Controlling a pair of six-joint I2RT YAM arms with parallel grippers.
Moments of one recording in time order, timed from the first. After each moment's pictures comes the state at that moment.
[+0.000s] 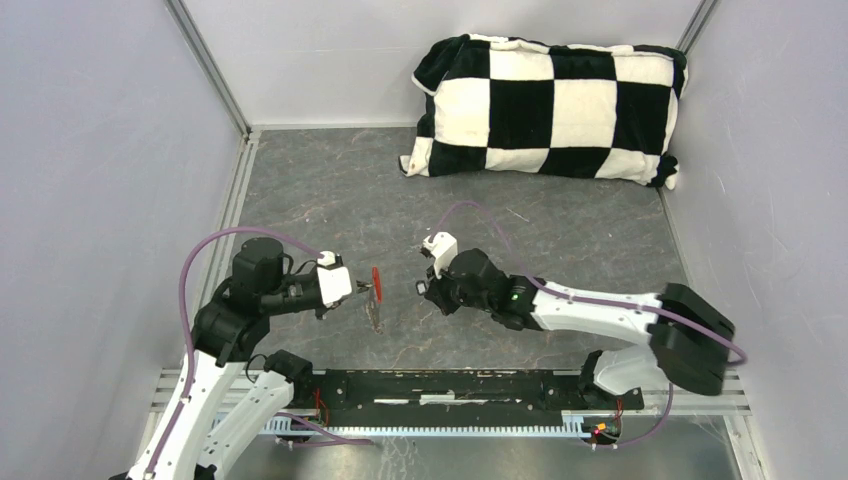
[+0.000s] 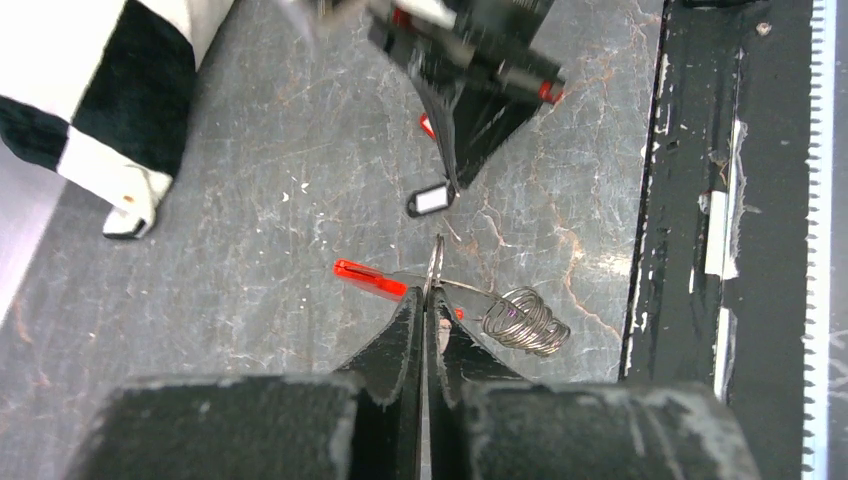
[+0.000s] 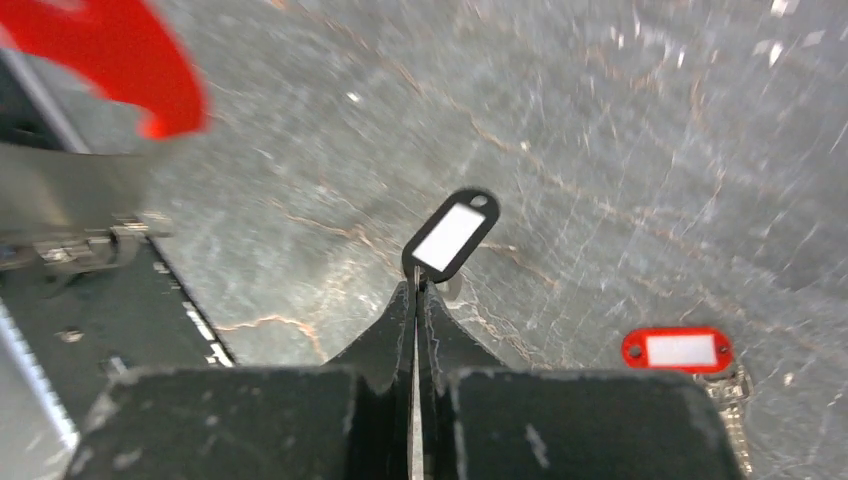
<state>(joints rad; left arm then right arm) -0.38 0.58 0.87 -0.82 0.75 0.71 1.07 1.43 0.74 0.06 0.07 0.30</state>
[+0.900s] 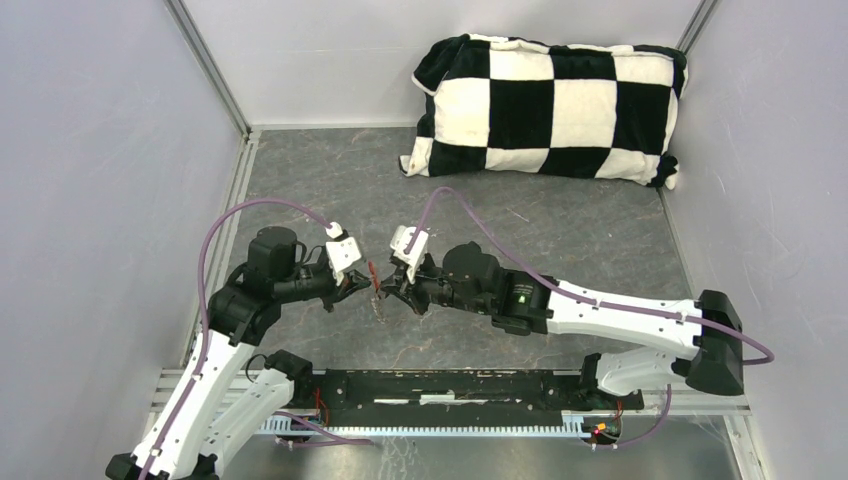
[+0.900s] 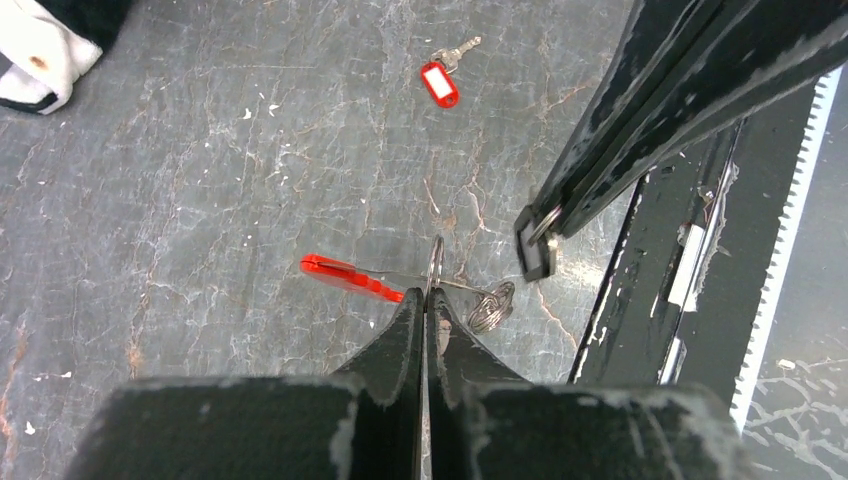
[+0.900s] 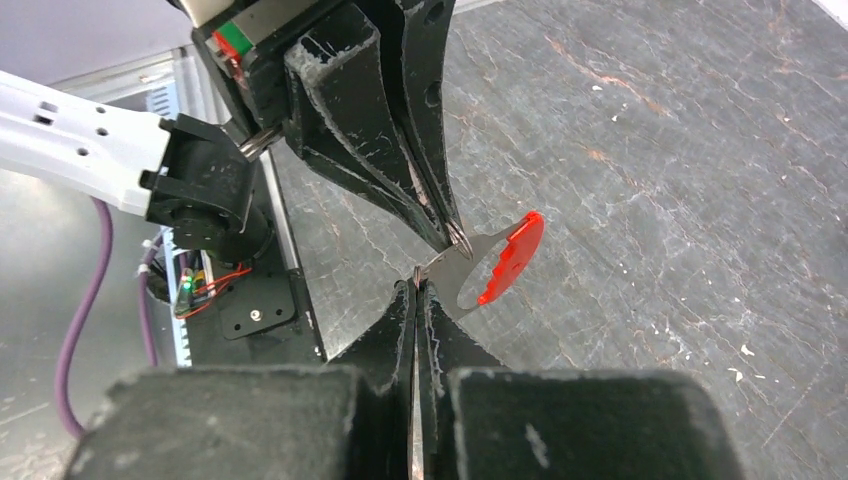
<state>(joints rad) -0.38 0.67 0.84 -0.77 0.65 0.46 1.25 1.28 1.04 0.01 0.03 0.05</state>
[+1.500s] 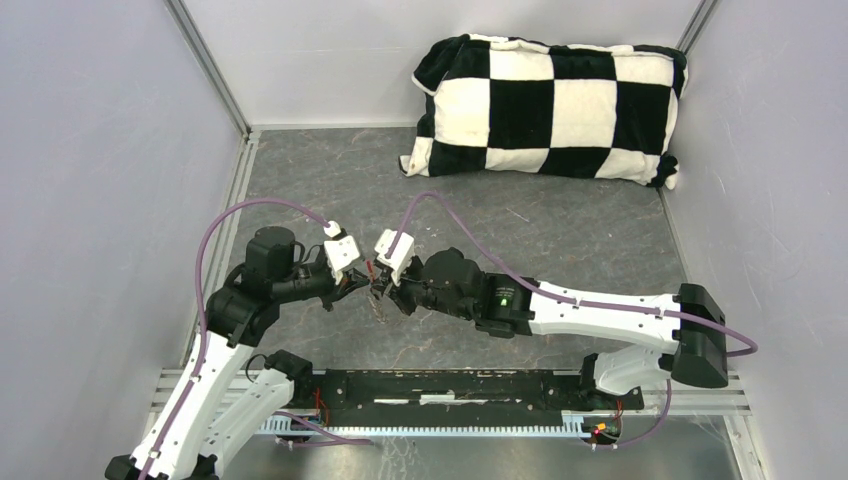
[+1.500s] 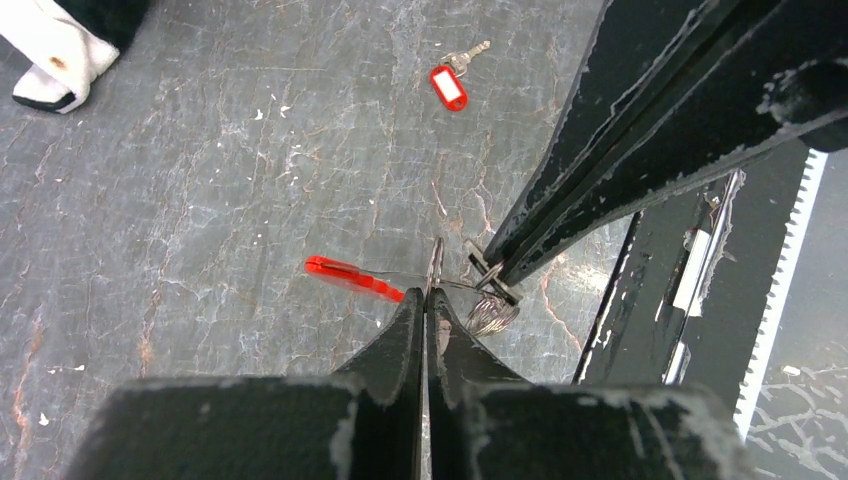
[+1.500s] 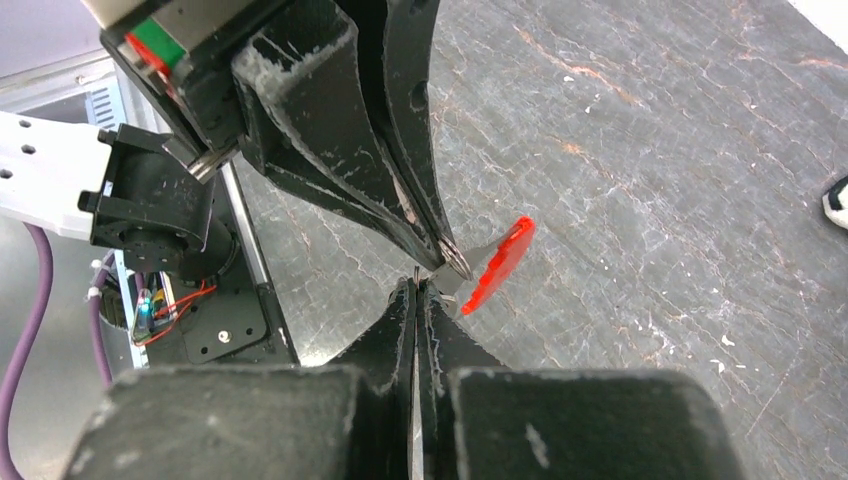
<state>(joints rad) -0.38 0.67 0.85 -0.77 0.63 0.45 1.30 1.38 1.10 0.01 0.15 0.03</state>
